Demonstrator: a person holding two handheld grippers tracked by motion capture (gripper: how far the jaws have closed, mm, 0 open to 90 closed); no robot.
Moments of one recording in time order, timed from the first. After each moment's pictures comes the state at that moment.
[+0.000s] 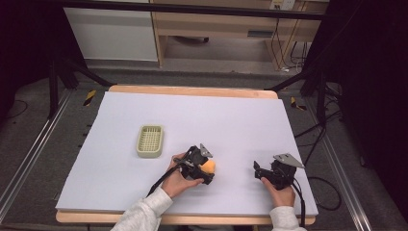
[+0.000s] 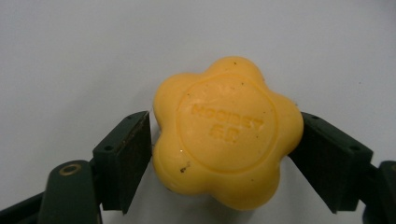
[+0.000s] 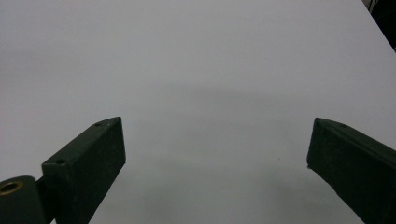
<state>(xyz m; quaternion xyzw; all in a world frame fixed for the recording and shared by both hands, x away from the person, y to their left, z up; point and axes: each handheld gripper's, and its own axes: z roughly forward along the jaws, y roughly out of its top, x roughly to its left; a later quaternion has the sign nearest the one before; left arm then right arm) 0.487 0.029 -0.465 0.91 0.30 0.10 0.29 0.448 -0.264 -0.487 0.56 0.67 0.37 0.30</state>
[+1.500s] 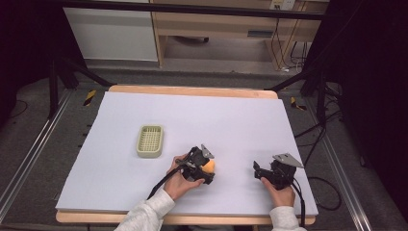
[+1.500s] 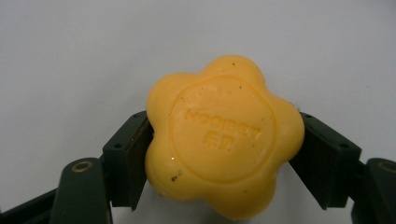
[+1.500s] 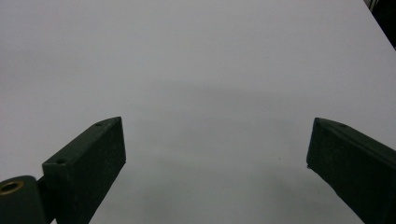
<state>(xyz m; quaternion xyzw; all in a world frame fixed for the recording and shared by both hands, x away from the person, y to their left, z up) 0.483 0.026 -0.464 0.90 0.30 0.12 0.29 0.449 -0.263 -0.487 0.56 0.67 0.37 0.30</state>
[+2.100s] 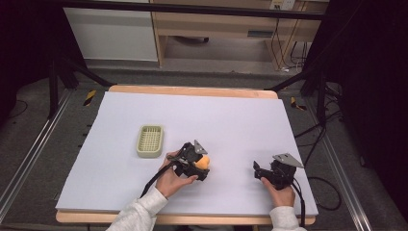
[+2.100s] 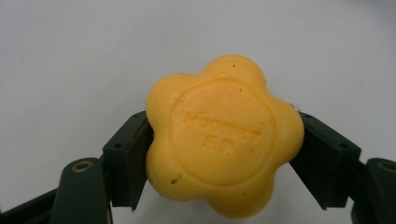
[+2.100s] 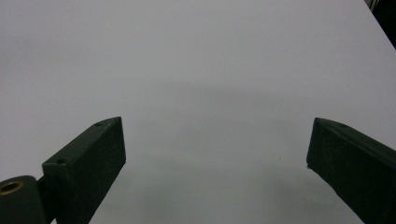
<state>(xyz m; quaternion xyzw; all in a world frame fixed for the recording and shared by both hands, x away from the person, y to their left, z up) 0.483 0.048 -0.443 0.90 0.31 0.12 0.29 0.449 -0.263 -0.487 0.56 0.67 0.37 0.30</state>
